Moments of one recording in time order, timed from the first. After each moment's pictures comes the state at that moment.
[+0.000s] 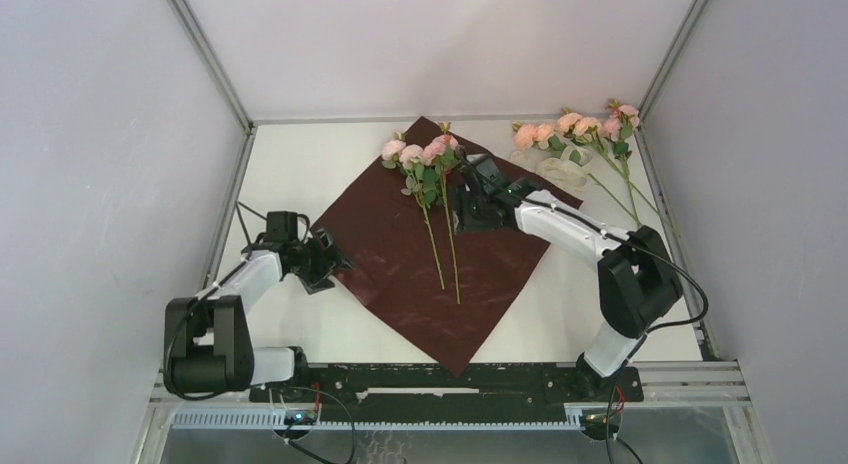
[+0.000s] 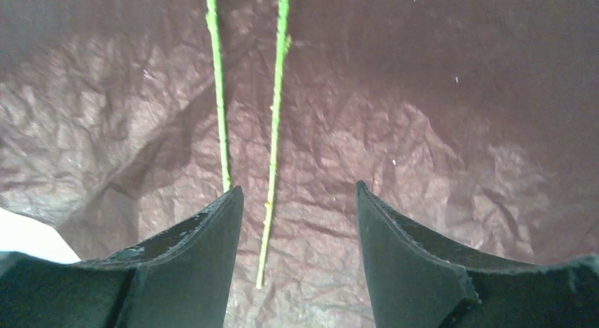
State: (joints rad) left arm 0.04 1.28 0.60 -0.44 0.34 -0.60; right arm 0.63 1.70 1.30 -0.57 0.07 0.41
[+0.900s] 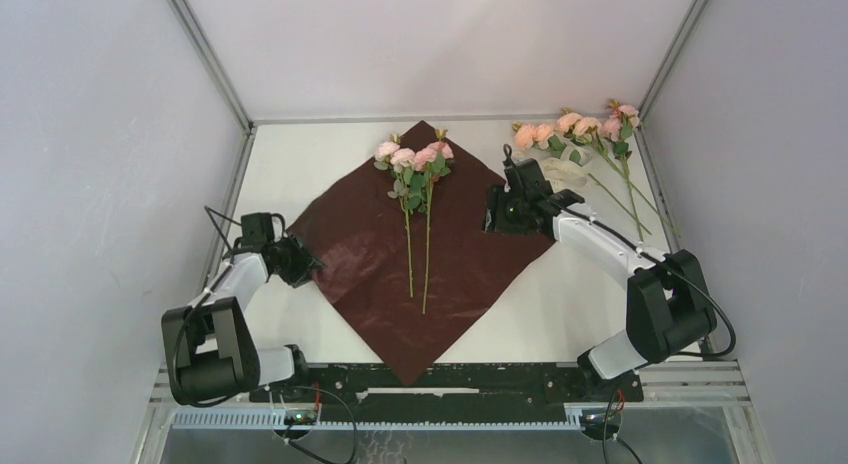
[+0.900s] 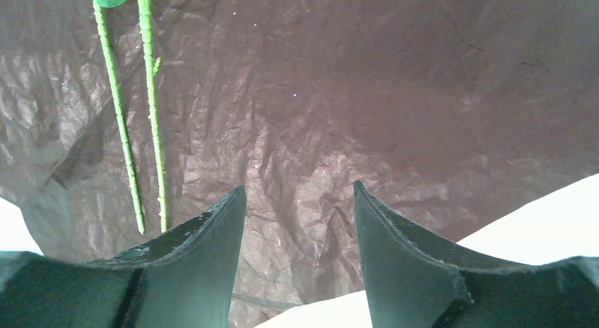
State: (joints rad) left arm 0.21 1.28 0.60 -0.41 0.29 -0.55; right arm 0.46 1.51 1.06 -0.49 -0.03 0.45
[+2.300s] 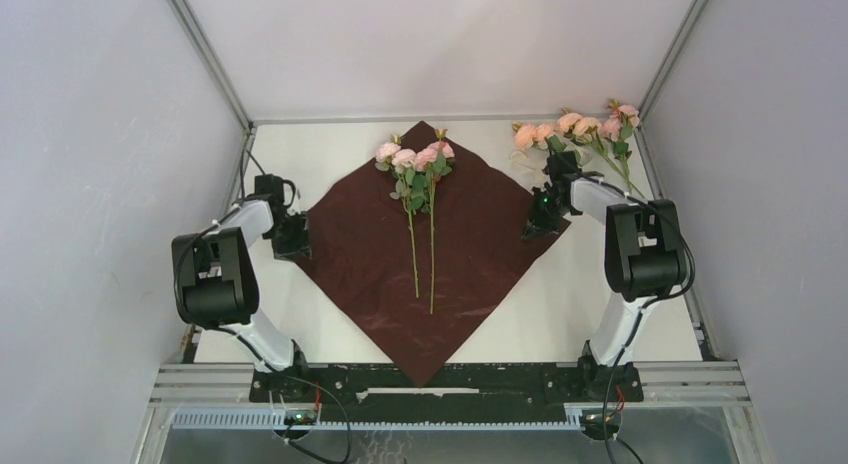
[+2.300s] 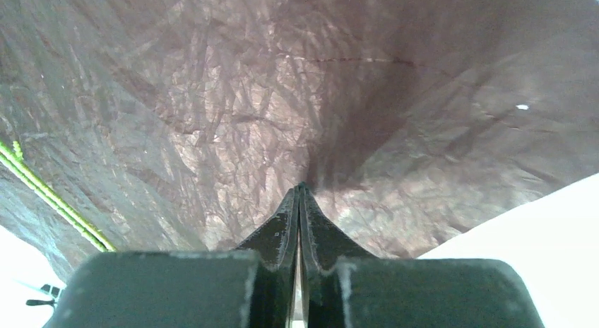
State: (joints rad) left arm 0.14 1.68 0.99 -0.58 0.04 -0.05; right arm 0.10 1.85 1.15 -0.55 -0.29 0.41
